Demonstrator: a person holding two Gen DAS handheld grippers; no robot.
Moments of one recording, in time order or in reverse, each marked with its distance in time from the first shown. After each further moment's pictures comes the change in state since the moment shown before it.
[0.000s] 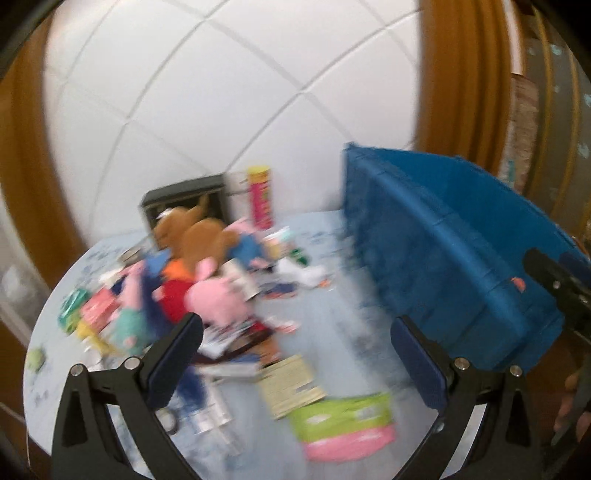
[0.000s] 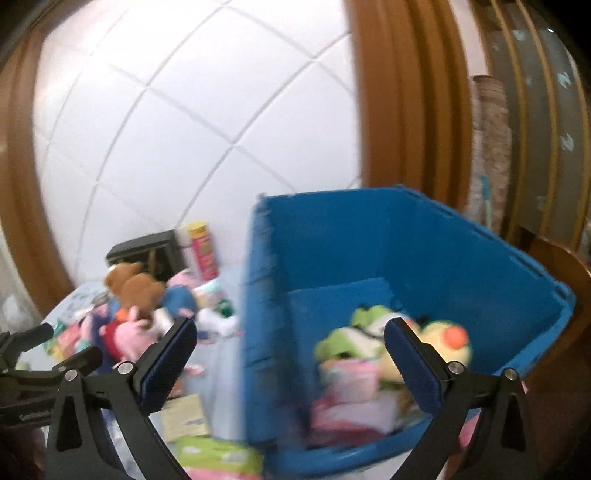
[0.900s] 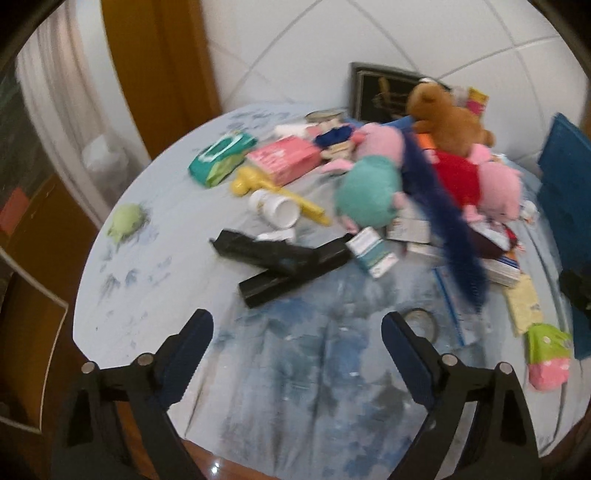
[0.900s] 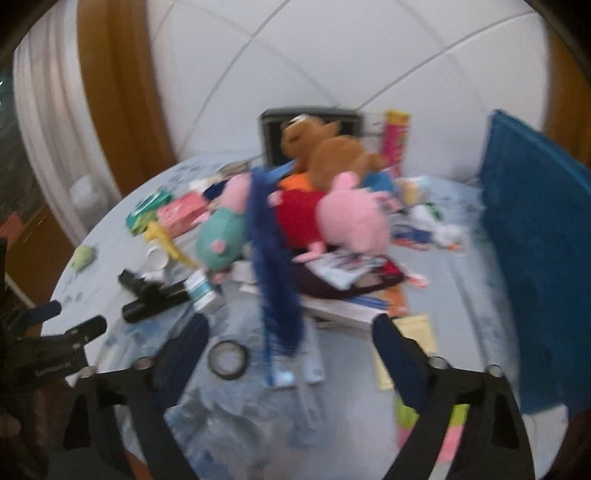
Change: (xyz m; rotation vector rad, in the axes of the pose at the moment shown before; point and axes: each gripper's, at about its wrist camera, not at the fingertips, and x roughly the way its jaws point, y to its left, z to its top) left arm 0.040 0.327 -0.162 -0.292 0.295 0.317; right arm 0.083 0.331 -0.122 -0.281 0.350 0.326
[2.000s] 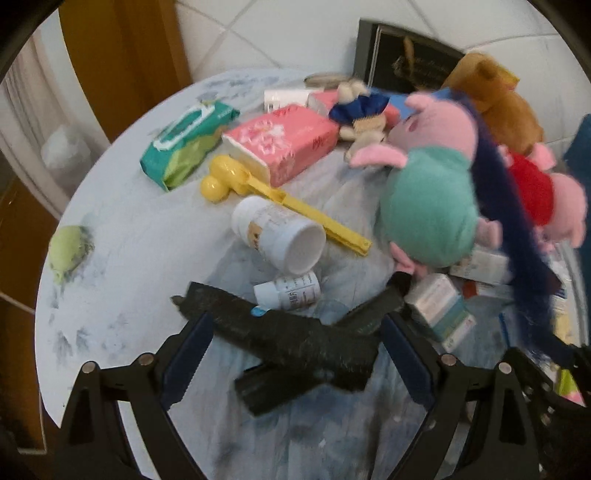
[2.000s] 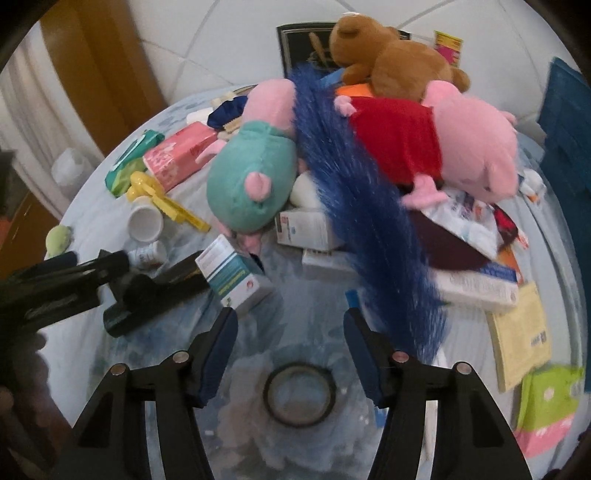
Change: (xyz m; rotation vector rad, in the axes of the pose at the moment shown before) left arm 0.148 0.022 0.078 0.066 0.140 -0.060; right arm 0.161 0.067 -0.001 0.086 0.213 0.011
